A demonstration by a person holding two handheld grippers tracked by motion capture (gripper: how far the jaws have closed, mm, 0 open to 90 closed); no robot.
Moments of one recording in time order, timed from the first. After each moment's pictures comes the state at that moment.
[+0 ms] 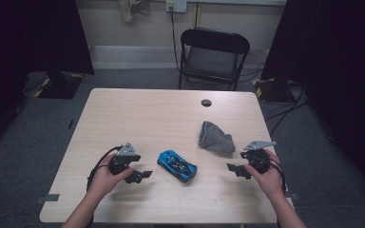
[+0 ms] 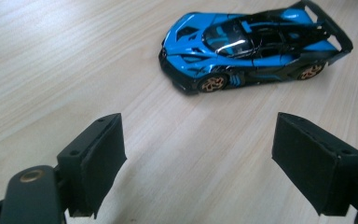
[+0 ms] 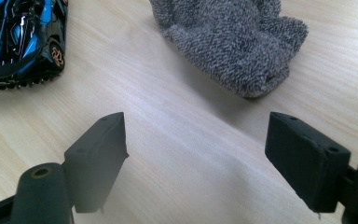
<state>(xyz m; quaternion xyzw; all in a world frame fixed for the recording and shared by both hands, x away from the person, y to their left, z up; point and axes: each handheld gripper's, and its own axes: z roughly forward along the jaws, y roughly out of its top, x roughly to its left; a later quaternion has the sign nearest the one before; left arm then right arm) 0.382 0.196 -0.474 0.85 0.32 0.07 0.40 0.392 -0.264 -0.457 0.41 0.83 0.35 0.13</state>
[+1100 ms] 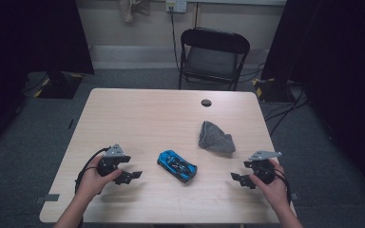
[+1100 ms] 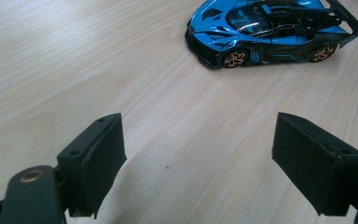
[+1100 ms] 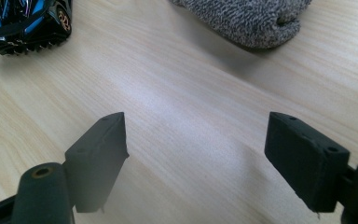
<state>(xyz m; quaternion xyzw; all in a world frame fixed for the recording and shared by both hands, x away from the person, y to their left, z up) 0.376 0.228 -0.474 0.84 0.34 0.08 0.41 0.368 -0.278 -0.473 0.41 0.83 0.36 0.12</state>
